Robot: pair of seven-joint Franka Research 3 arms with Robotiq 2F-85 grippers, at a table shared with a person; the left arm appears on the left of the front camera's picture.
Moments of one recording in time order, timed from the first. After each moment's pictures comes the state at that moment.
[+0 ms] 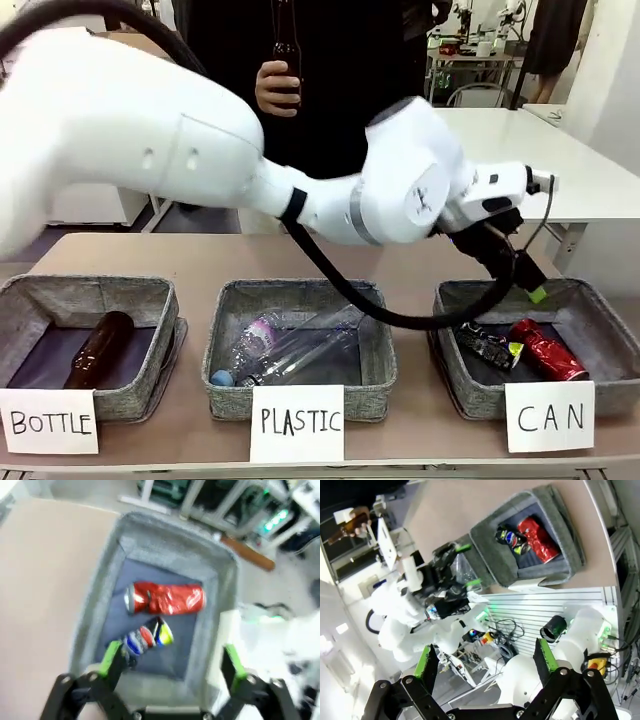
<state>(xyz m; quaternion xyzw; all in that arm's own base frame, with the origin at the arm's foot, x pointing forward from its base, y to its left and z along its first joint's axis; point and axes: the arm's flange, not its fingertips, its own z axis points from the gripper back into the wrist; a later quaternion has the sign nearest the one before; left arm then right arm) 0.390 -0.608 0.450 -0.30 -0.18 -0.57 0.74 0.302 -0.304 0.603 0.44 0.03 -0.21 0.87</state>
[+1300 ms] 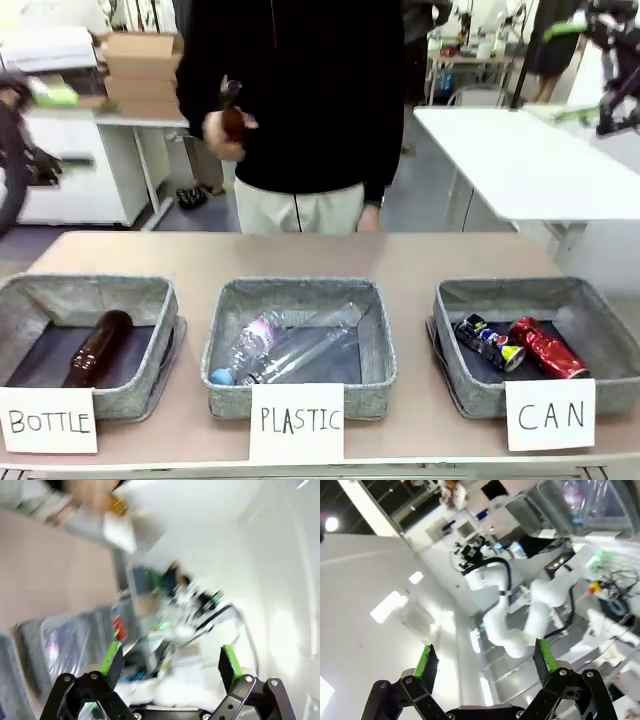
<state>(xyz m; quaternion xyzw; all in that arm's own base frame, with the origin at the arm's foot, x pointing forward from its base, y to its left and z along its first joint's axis) 0.349 0.028 0.532 -0.67 -0.27 0.02 0.69 0.386 -0.012 0.626 0.61 0.21 -0.23 0.73</state>
